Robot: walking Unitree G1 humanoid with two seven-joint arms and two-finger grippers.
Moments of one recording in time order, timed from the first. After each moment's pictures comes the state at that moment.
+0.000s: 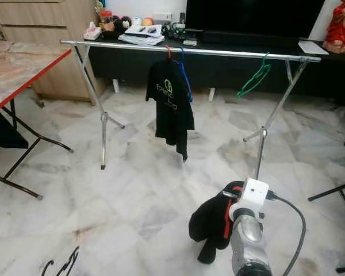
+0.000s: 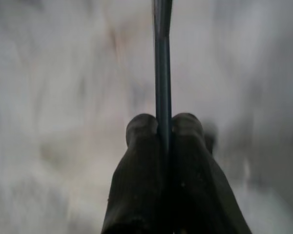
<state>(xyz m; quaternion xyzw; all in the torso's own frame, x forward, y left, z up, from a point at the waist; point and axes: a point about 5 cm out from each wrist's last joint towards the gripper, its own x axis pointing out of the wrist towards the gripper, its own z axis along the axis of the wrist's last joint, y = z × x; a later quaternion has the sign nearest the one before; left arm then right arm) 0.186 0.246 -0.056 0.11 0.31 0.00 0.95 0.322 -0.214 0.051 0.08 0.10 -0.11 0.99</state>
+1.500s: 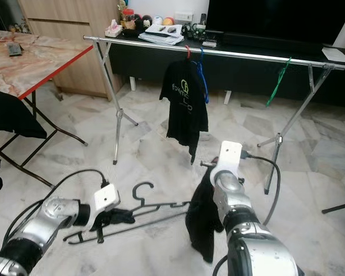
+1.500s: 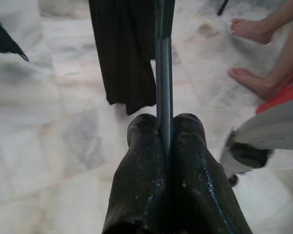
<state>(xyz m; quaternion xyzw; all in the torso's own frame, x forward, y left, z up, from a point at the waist) 0.316 0.155 0.084 0.22 0.18 -0.52 0.81 0.388 -0.159 0.114 0.04 0.17 -0.04 0.98</state>
